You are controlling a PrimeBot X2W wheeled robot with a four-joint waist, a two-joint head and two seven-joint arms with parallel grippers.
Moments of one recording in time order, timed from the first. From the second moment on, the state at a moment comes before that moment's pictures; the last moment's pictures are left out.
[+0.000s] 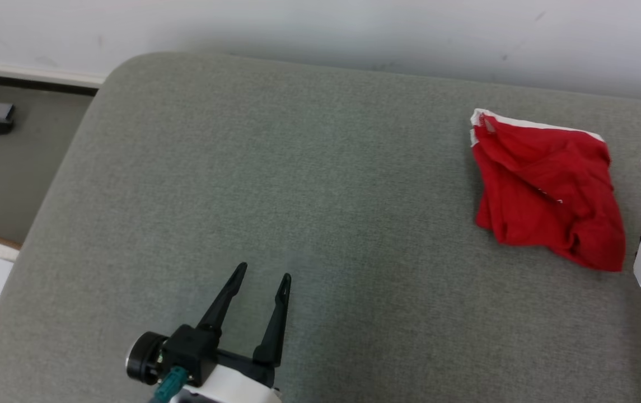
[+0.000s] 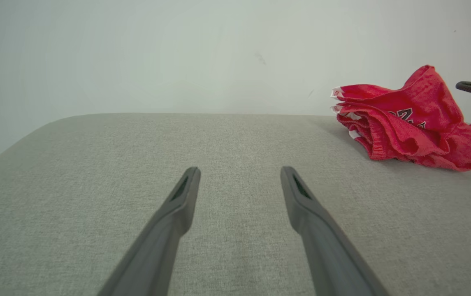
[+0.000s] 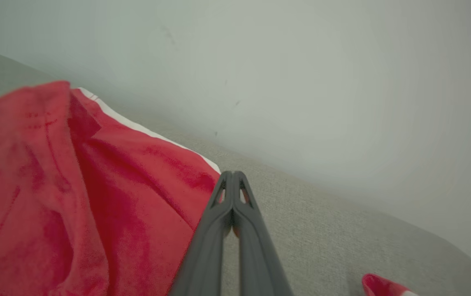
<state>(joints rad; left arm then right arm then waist) -0.15 0.05 -0.28 0.12 -0.10 -0.02 -0.26 -0.62 -0.42 0.19 0.57 0.27 0.13 -0.04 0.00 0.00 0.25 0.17</state>
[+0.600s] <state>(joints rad) -0.15 0.05 -0.29 0.13 -0.13 0.01 -0.26 -0.66 -0.40 0.54 0.67 0.38 0.13 -0.14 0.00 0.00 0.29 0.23</state>
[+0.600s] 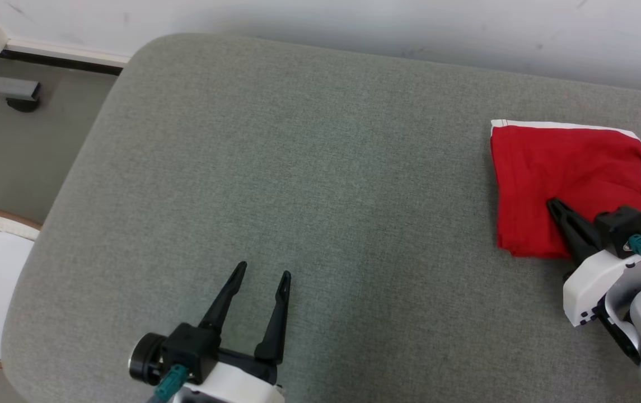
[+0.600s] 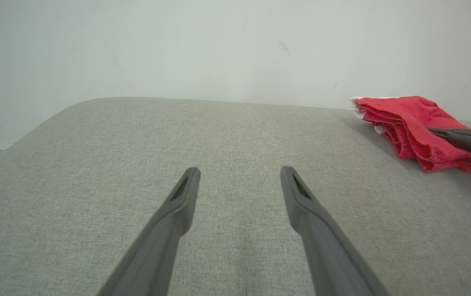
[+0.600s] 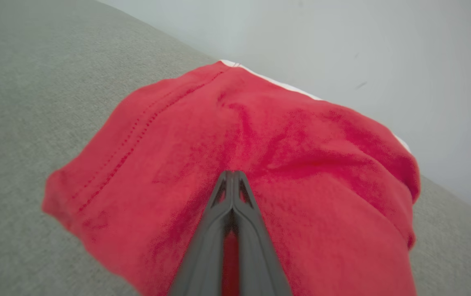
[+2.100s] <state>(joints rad) 0.11 0.06 -0.11 0.16 -0.11 -0.01 -0.26 0.05 -0.27 0.02 0.21 0.24 0.13 -0.26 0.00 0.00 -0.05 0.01</state>
